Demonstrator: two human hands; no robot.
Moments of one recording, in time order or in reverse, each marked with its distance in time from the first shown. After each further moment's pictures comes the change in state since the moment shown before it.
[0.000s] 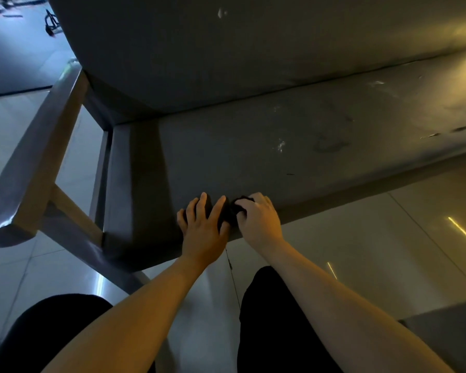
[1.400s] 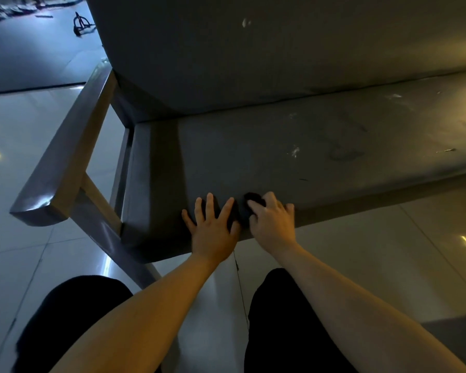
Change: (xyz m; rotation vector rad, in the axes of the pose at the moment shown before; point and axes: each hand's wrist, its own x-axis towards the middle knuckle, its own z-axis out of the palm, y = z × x) left_hand -0.011 0.005 -0.017 0.039 -0.088 -0.104; right_hand -0.003 0.002 -0.001 -0.261 -0.033 -0.057
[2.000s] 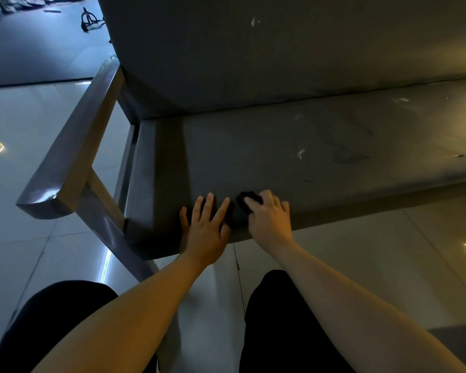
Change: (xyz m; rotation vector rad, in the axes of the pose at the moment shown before) left_hand -0.006 -0.030 -0.003 0.014 0.012 0.077; right_hand 0.007 -0.012 0.000 0.014 -0.042 -0.039
